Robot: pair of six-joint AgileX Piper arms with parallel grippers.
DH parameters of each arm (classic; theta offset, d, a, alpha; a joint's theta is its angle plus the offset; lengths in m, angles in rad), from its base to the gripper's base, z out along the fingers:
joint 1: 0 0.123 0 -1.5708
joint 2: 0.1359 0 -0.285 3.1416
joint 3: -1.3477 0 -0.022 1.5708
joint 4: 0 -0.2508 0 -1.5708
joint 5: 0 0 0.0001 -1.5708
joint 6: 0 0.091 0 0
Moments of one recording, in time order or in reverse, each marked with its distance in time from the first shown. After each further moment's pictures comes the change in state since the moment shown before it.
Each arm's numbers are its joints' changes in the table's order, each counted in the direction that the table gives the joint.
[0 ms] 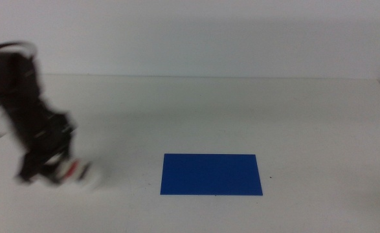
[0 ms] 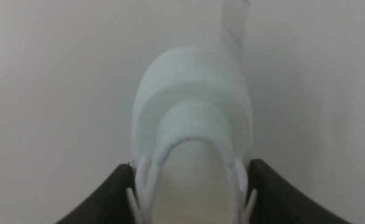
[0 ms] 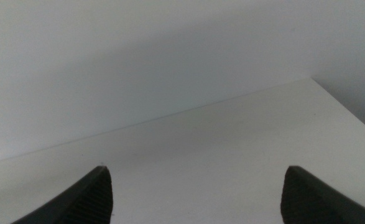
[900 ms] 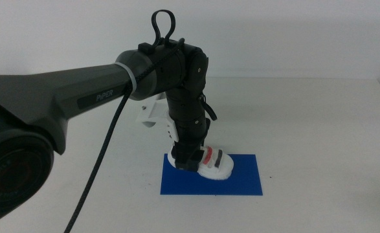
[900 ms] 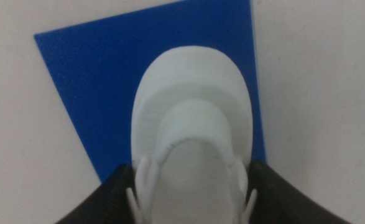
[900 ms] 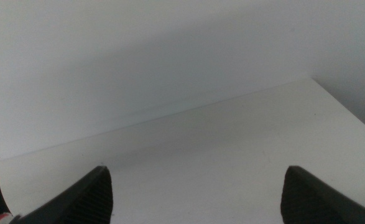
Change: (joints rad) left arm -0.550 0.349 0.559 0.072 -0.094 -0.442; right arm 0.000 0.000 0.000 0.000 0.000 0.000
